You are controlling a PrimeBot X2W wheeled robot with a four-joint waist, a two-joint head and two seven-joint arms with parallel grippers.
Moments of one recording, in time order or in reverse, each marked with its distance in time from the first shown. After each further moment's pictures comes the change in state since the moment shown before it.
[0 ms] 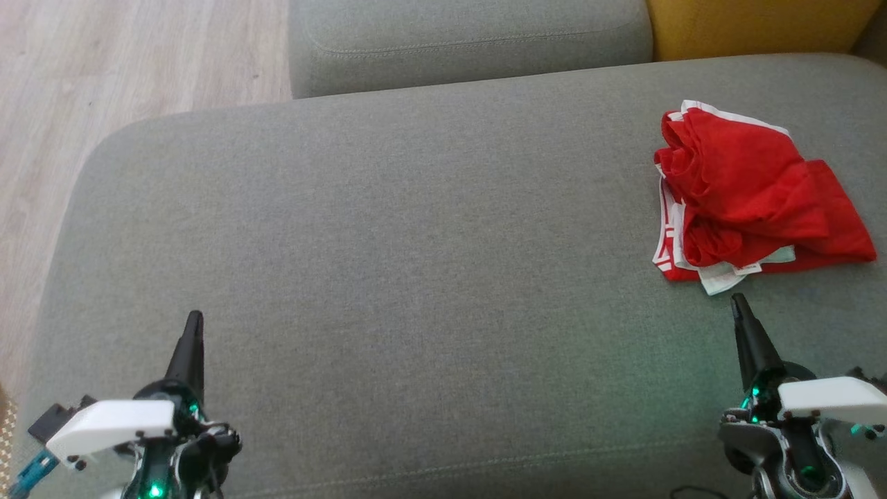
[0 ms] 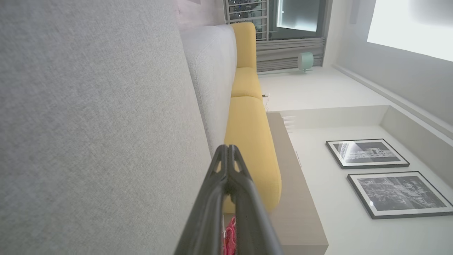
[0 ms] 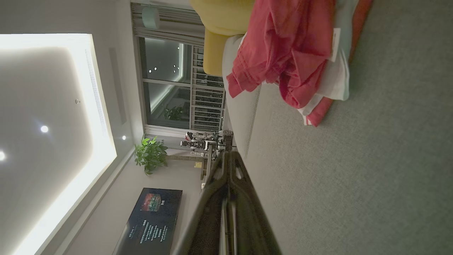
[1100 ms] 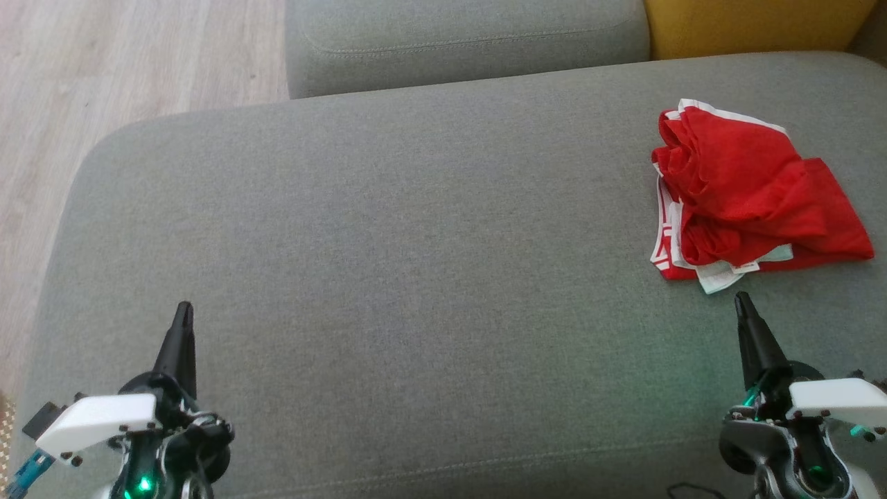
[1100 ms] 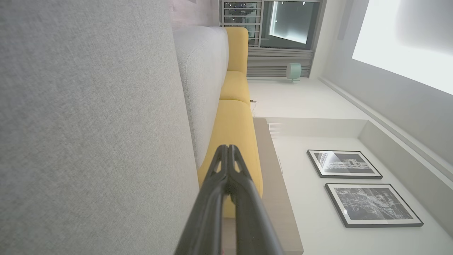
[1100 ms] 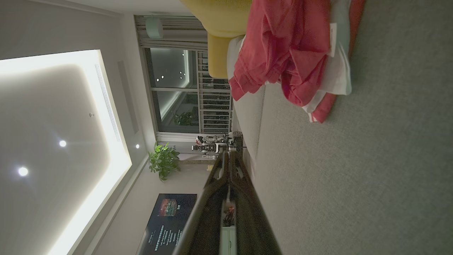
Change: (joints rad) left arm -0.021 -0.003 0.031 0.009 -0.095 -0.009 0.031; right arm 0.000 0.000 -0.010 -0.003 0.092 0.000 0.025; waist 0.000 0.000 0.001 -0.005
